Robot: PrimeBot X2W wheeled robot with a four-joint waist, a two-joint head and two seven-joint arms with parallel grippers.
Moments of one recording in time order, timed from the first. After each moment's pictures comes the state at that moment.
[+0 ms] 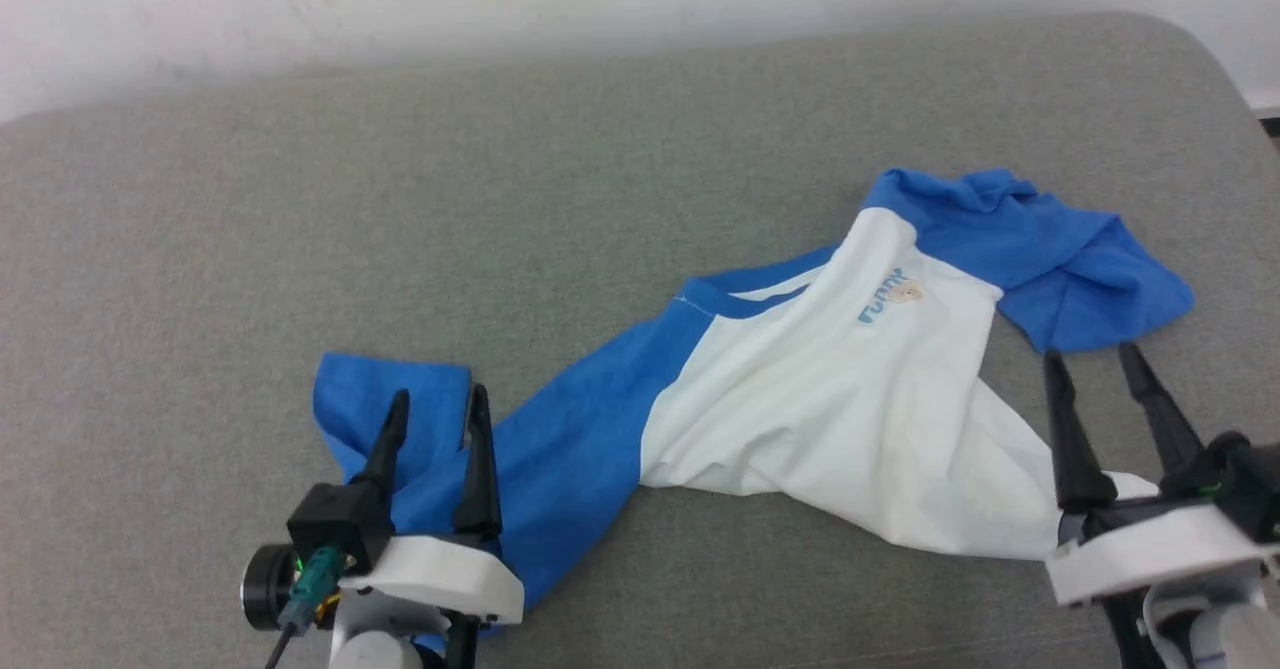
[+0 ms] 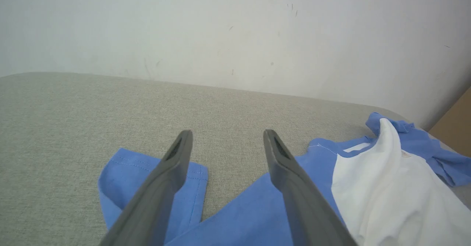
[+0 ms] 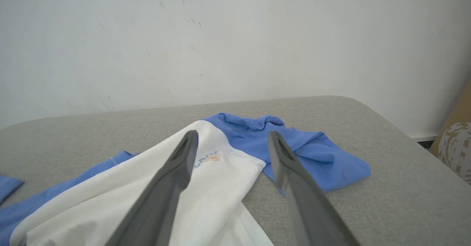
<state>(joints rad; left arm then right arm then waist) -0.06 0.05 -0.15 0.14 -0.23 0.09 -0.26 -0.06 -0.19 -0.01 0.12 0.30 0.13 -0.24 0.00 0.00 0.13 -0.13</state>
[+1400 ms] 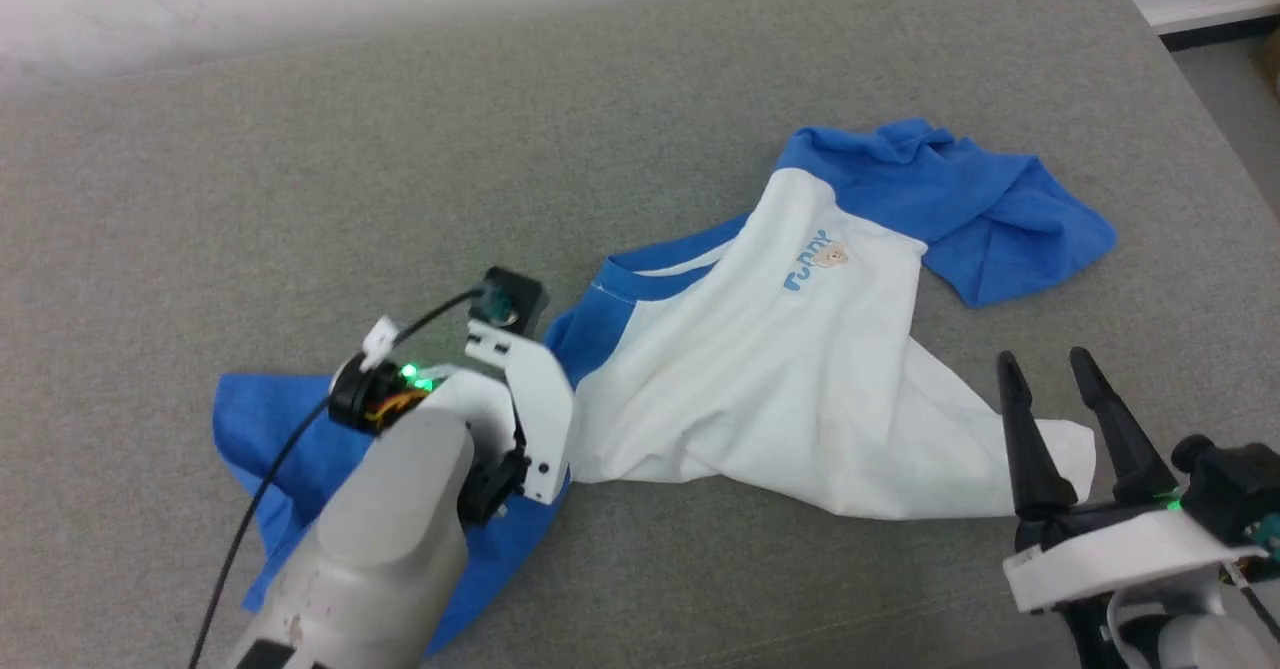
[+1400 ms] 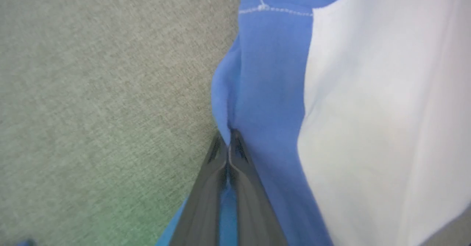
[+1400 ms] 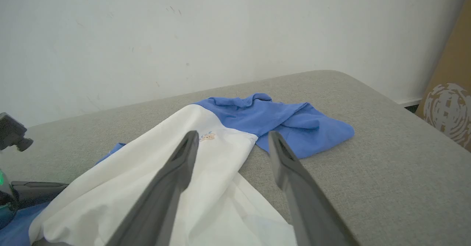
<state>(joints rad) -0.66 0.16 -0.56 0.76 -0.37 -0.03 0.39 0.01 -0.10 0.00 -0.01 0.31 0.13 -0.16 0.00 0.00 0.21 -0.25</state>
